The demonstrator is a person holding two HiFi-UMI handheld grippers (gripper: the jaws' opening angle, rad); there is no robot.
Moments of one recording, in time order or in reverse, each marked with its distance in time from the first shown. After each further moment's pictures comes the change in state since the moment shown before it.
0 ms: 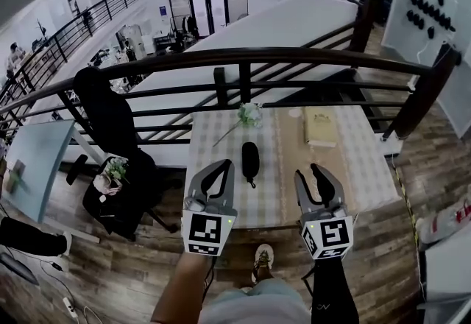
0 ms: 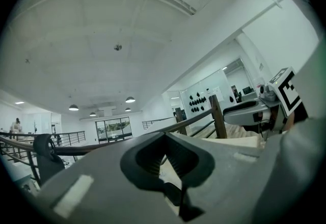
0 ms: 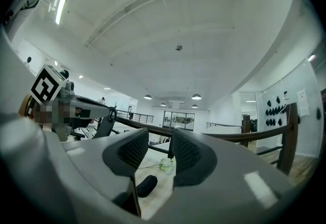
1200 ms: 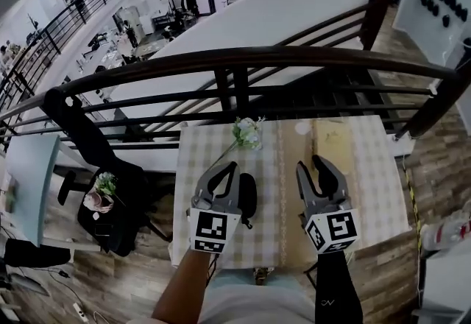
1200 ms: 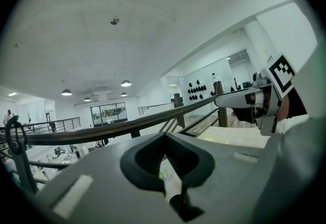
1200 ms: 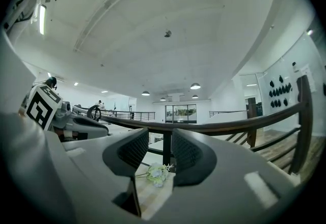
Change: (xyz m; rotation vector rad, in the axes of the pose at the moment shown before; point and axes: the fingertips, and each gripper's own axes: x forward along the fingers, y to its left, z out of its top) left arm 0.219 0.045 -0.092 -0.048 0.156 -0.053; right arm 0.204 -0.107 -0.061 0.141 0.053 0.037
